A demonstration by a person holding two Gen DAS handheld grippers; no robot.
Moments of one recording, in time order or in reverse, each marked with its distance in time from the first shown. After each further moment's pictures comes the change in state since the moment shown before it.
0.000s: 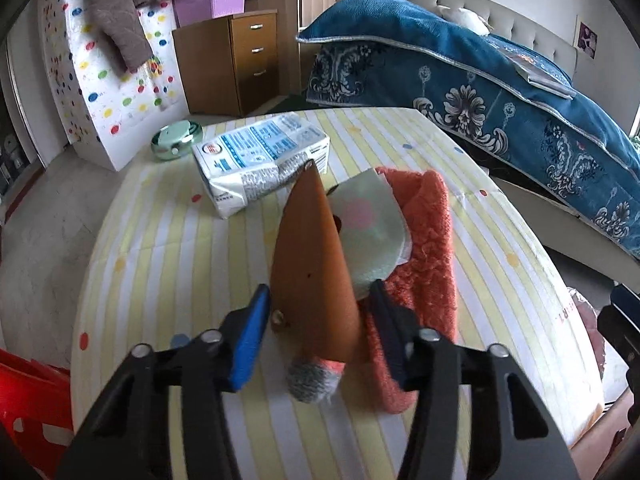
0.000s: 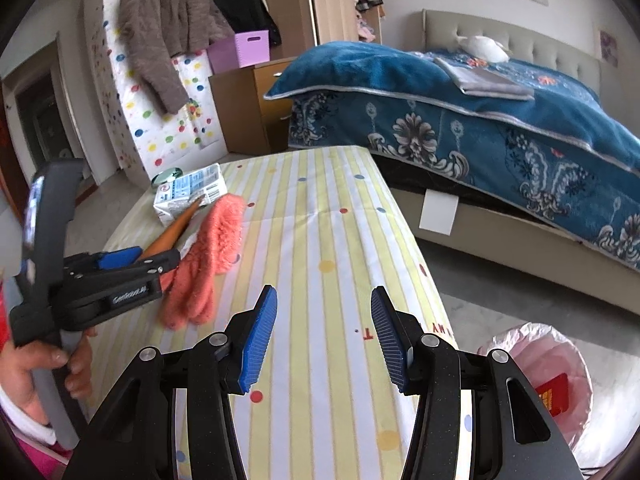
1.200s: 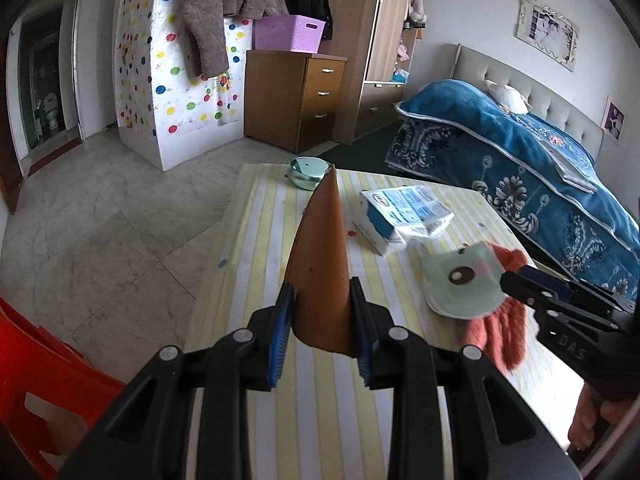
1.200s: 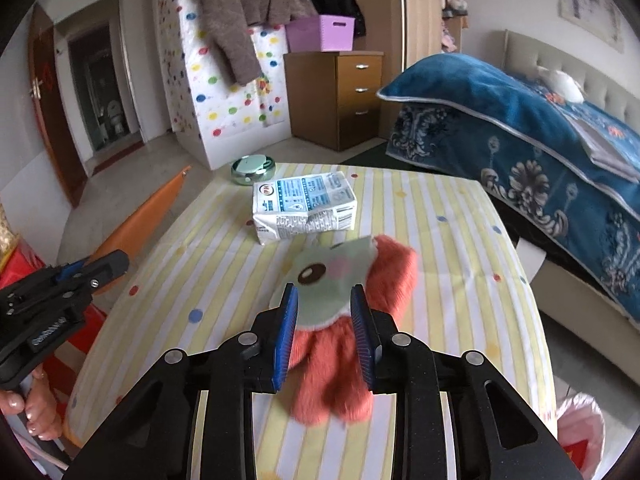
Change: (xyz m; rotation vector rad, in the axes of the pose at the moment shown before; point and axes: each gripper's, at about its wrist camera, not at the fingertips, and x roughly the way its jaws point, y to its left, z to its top) left arm -0.063 0.135 -0.018 -0.199 -0.181 0.039; right arm 0.081 0.140 0.051 -0.226 0.054 0.109
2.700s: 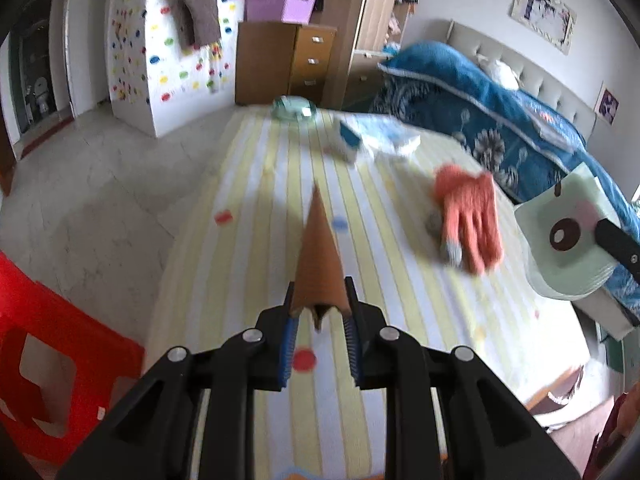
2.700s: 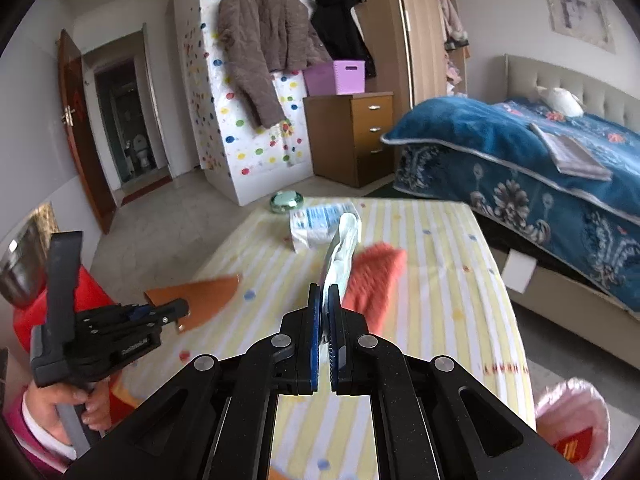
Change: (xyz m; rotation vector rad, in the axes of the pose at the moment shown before) left arm -0.034 -0.019 -0.077 0.008 0.117 -0.040; right arm -0.129 -0.016 -0.058 0.042 -0.159 0.125
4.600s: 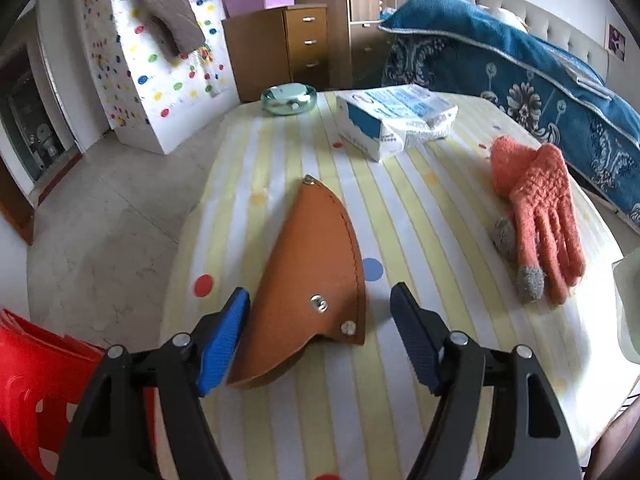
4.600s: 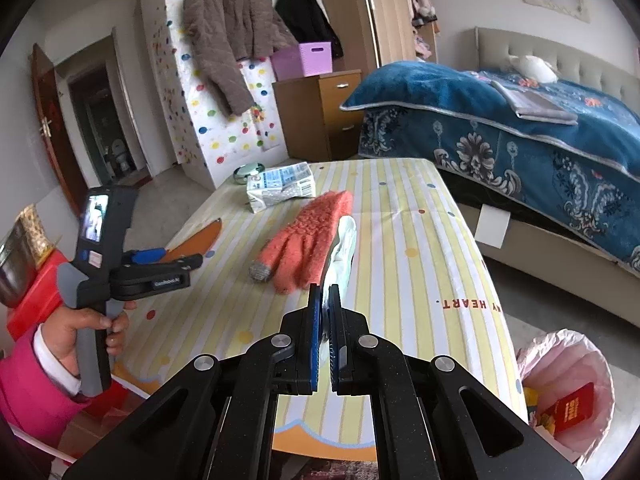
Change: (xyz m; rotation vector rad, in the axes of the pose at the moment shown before) left arm 0.071 -0.011 0.044 0.153 0.062 0.144; right arm -0.010 -0.042 -0.031 0.081 0.036 -0.057
